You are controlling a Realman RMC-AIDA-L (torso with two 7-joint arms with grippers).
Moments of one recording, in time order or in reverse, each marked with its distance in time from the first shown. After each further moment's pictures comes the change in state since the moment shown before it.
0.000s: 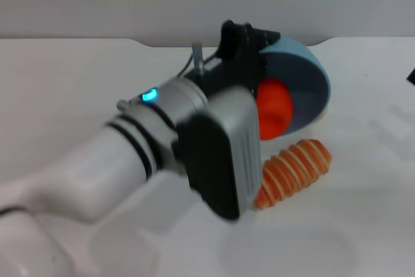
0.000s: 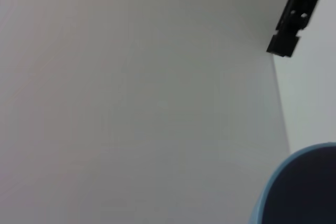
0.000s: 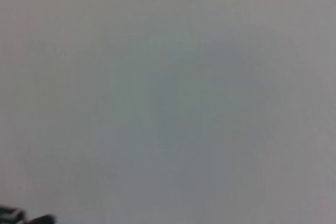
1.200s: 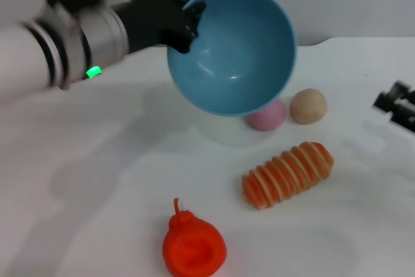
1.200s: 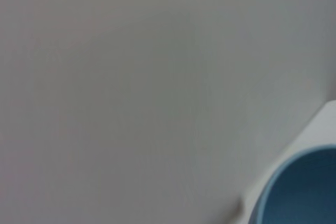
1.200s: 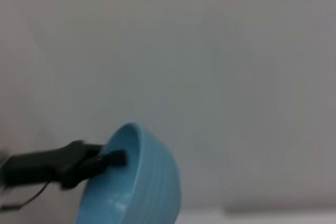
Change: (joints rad) left arm -0.134 0.006 -0.560 0.083 -0.696 0.701 -0.319; right arm 0.032 -0.003 -0.025 -0.040 -0.169 -0.072 0.164
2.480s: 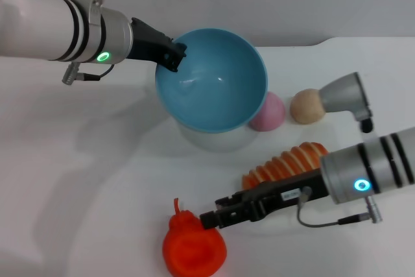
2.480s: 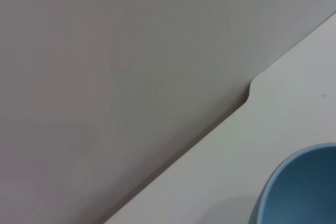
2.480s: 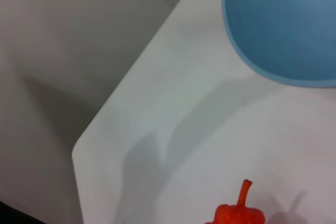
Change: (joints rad) left arm -0.293 -0.003 -0.130 -0.250 0.299 0.287 -0.369; right arm 0.509 0.024 -0.447 0.349 -0.355 0.217 0.426
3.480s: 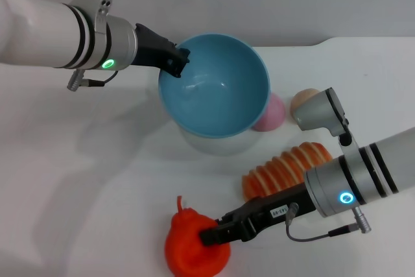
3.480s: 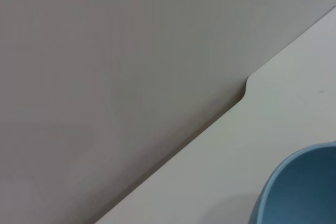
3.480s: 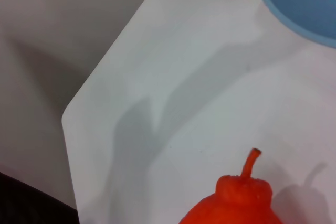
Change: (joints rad) left arm 0.009 0.000 0.034 -0.015 -0.003 -0.033 -0.005; right arm 0.080 0.004 -0.051 0.139 0.001 0.077 -0.055
